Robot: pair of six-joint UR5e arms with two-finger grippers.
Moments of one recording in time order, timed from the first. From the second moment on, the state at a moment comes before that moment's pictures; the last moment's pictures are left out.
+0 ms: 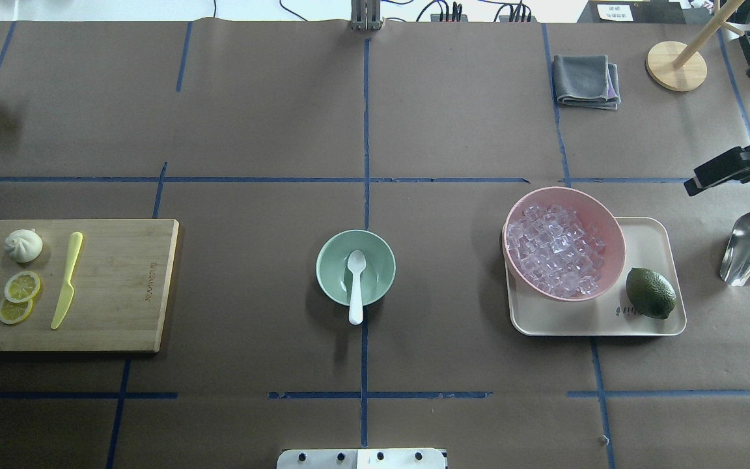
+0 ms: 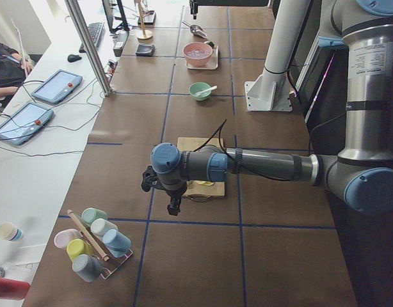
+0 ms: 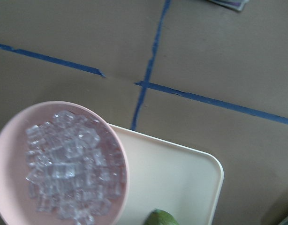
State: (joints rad) left arm -1.51 -1.49 -1.70 -1.52 -2.44 0.11; right arm 1.11 -1.48 2.06 -1.60 2.31 0.45
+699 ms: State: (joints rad) left arm -1.51 -1.48 -1.68 -1.53 -2.44 0.11; right arm 0.74 -1.30 2.03 -1.60 1.96 0.82
